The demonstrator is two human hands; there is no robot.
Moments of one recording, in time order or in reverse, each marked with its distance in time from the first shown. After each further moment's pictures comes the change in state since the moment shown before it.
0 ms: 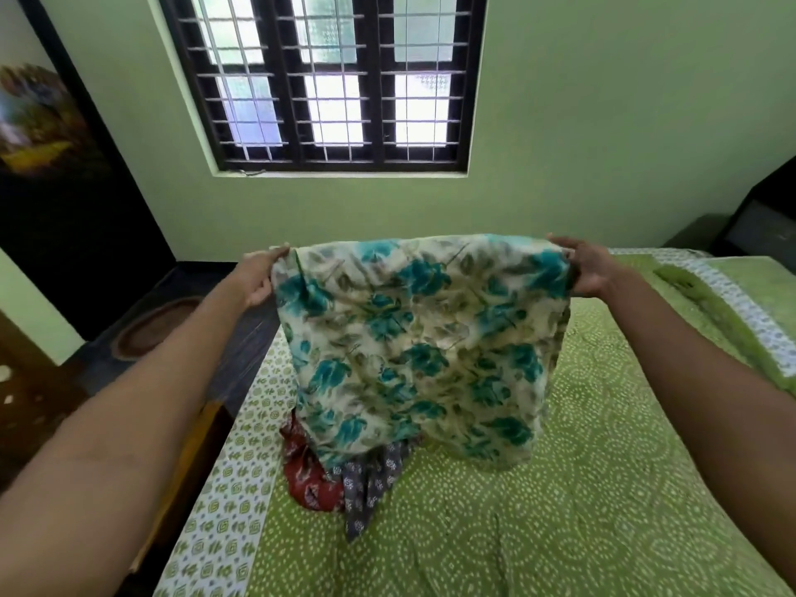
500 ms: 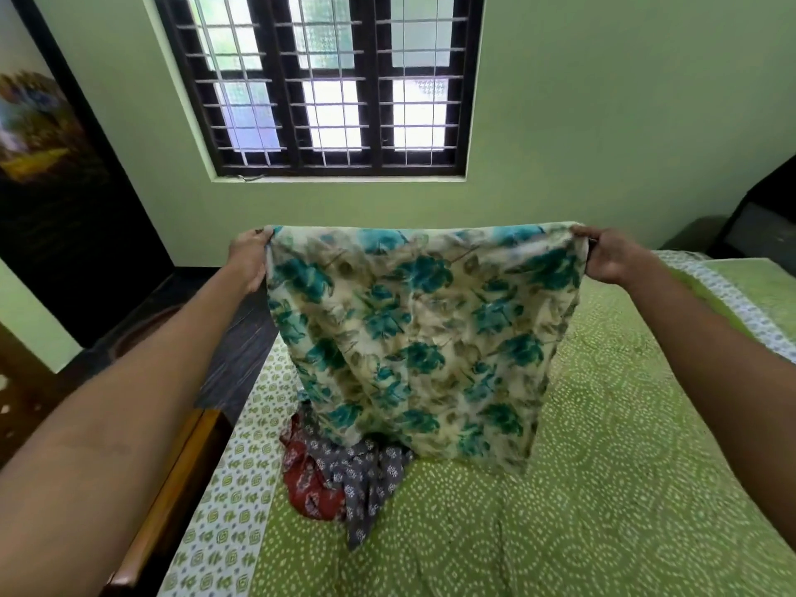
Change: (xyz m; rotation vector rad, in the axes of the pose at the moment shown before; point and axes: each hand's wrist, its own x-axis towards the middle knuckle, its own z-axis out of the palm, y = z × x) left_hand 0.032 0.019 0.003 0.144 0.197 0.183; right_hand 0.000 -0.027 -0.010 -0.044 0.179 -0.096
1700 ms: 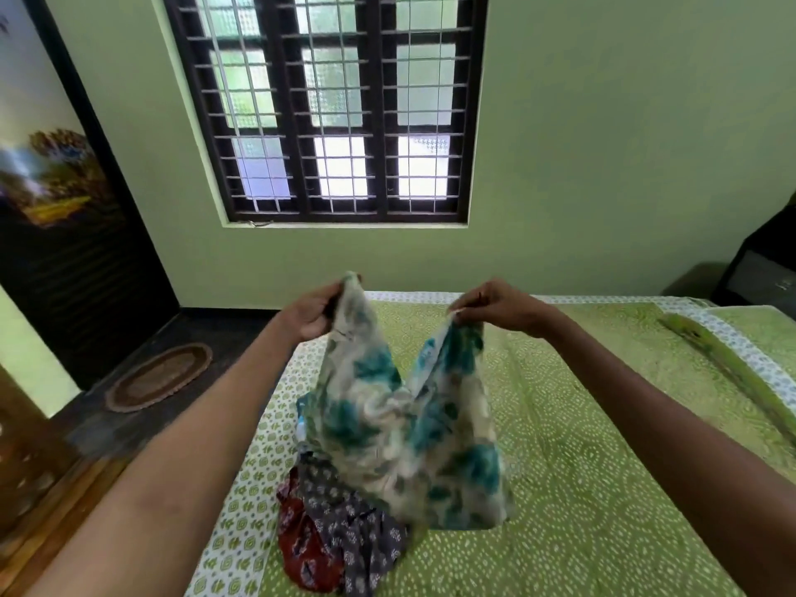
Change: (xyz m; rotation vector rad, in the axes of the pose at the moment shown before) left_hand -0.054 0.014 0.062 -0.153 -0.687 -0.154; right_hand -0.052 0.009 0.119 -0.895 -0.571 -0.615
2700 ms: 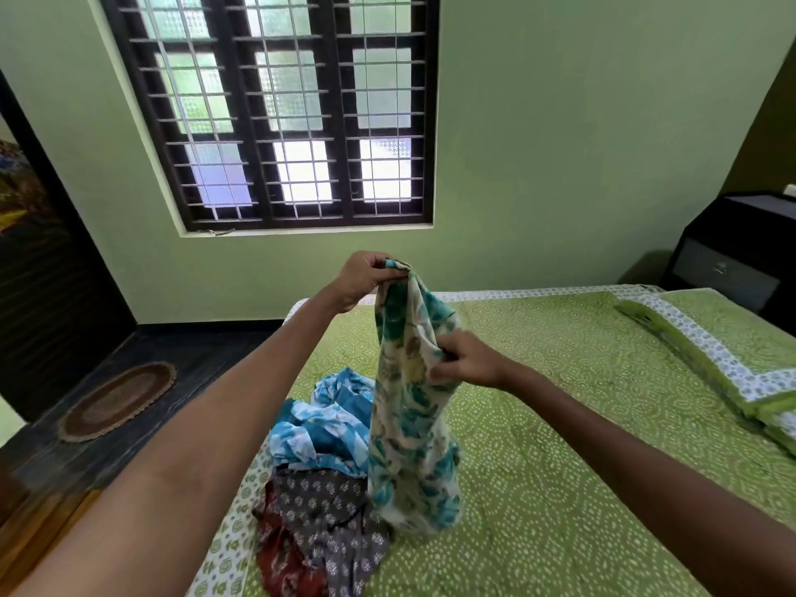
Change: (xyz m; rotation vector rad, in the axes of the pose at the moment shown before) left_hand 0.059 0.004 0.087 0.611 -0.012 0.303; right_hand -0.044 0.018 0.051 -0.125 0.023 0.042
